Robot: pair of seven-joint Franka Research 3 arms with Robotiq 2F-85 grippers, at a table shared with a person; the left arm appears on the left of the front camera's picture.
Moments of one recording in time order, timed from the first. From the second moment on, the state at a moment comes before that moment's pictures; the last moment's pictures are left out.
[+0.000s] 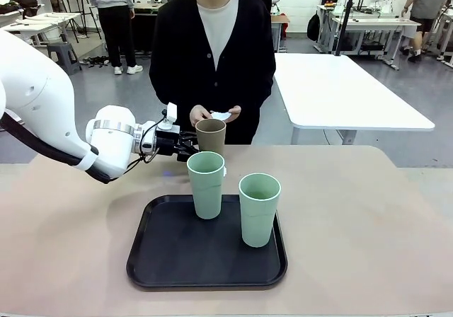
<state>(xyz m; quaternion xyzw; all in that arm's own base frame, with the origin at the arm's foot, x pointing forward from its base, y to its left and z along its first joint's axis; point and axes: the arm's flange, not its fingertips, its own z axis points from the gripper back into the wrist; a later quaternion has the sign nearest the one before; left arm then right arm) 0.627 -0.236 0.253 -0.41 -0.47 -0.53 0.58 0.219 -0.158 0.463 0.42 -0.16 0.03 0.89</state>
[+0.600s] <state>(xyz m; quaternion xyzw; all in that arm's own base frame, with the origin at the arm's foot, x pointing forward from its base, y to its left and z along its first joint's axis) 0.624 -0.232 0.247 -0.41 -0.45 -0.54 0.58 0.219 -0.158 0.463 0.42 -0.16 0.03 0.89</state>
